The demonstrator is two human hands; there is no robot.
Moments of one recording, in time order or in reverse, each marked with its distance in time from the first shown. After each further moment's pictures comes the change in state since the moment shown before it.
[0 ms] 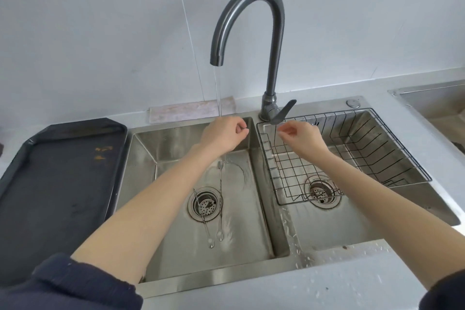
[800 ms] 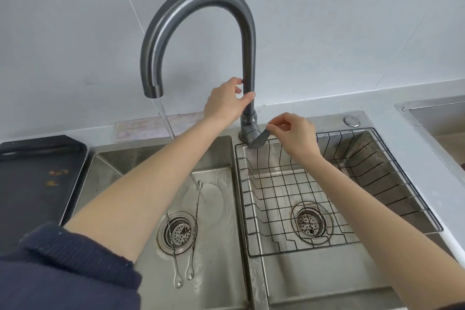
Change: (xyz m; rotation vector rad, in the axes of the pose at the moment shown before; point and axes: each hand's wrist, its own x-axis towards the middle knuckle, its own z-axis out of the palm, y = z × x) left_hand 0.143 0.065 0.005 -0.257 0.199 -0.148; right_hand 0.100 0.036 -0.025 0.185 0.096 -0.030
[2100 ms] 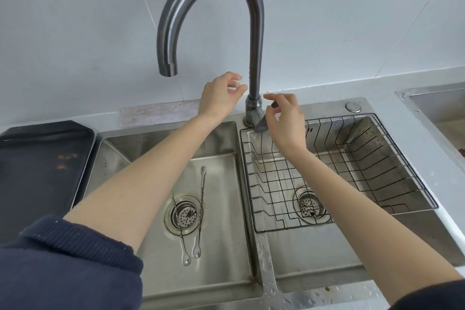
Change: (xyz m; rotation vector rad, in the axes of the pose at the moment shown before) left_hand -0.025 -0.024 -0.011 -0.130 0.059 0.033; right_hand -0.029 -0.029 0.026 0.000 0.147 -0.055
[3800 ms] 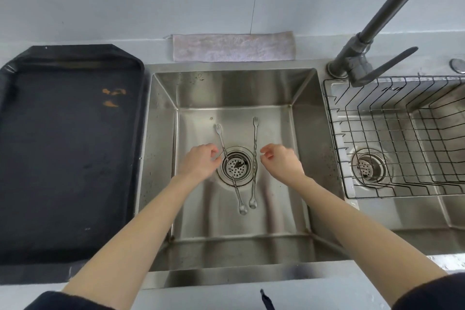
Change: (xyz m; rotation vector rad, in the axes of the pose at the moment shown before) left_hand -0.122 -0.269 -0.060 0.330 -0.466 -0.418; right_hand -0.123 0.009 0.182 -0.374 -0.672 0.384
